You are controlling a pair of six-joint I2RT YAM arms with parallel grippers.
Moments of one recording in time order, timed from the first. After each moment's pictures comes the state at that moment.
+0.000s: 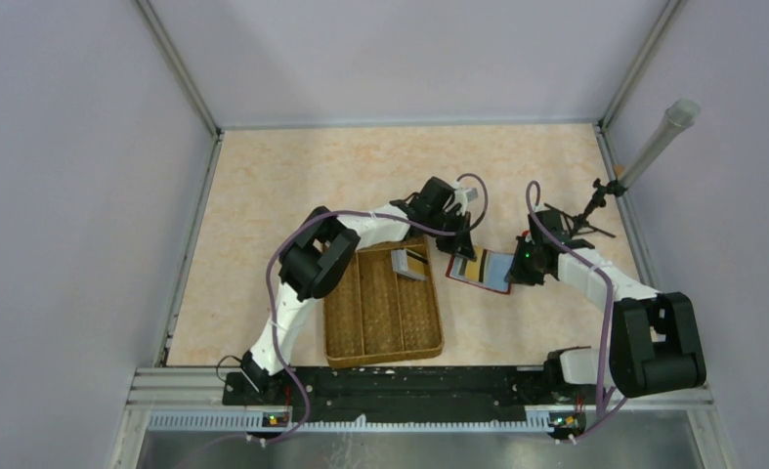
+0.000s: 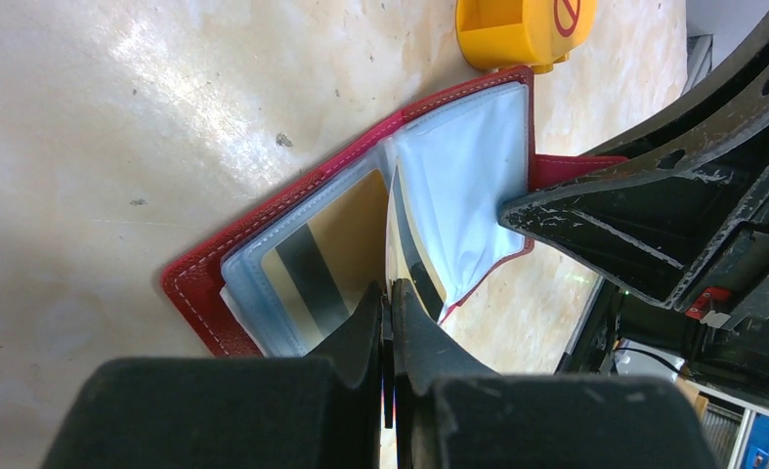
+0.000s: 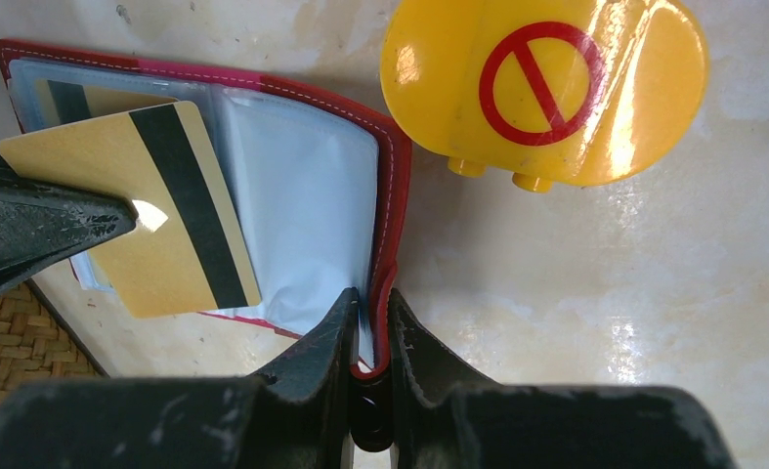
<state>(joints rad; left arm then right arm) -0.77 2.27 1.61 -0.11 0.61 -0.53 0.15 1.30 0.63 -0.44 -0.07 0.46</state>
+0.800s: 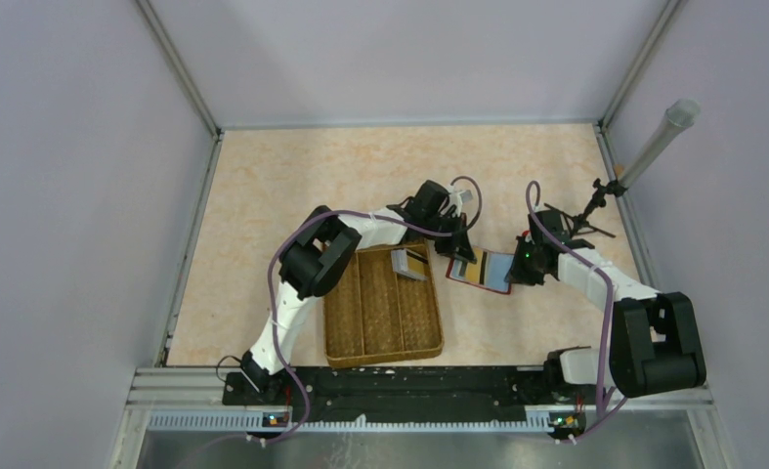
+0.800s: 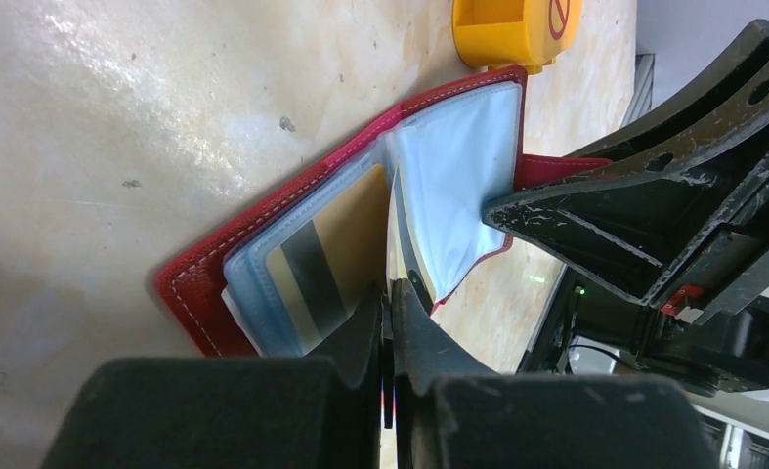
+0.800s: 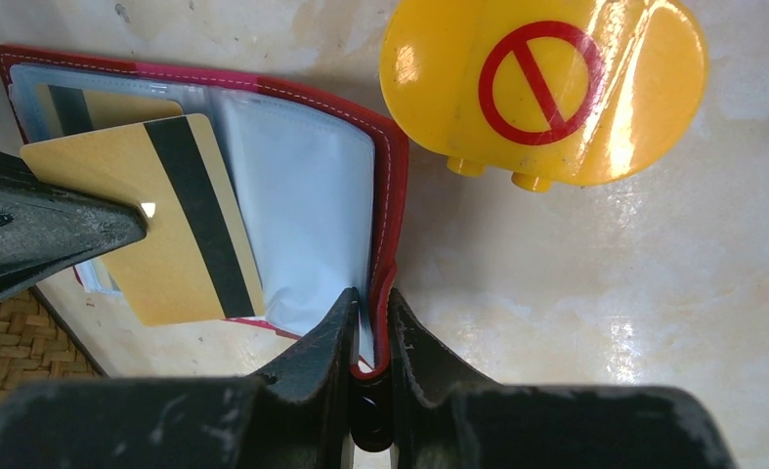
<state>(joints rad) -0.77 2.28 1.56 0.00 0.69 -0.64 0.15 1.30 0.63 -0.44 -0.07 0.46</state>
